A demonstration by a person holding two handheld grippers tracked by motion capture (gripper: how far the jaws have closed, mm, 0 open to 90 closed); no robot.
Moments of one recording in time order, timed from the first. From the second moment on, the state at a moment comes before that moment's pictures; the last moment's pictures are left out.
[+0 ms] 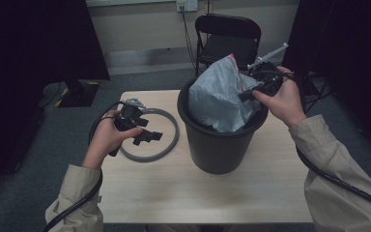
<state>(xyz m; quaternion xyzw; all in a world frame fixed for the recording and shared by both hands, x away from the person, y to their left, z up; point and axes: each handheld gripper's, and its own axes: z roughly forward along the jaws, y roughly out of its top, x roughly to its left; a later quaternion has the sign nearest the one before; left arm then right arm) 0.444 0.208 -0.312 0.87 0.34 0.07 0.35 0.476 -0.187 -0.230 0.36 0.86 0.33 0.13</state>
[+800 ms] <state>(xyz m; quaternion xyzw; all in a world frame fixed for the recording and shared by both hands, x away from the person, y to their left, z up) 0.475 0.152 -0.225 0.89 0.28 0.09 0.36 0.468 -0.171 -0.233 0.34 0.87 0.34 0.09</state>
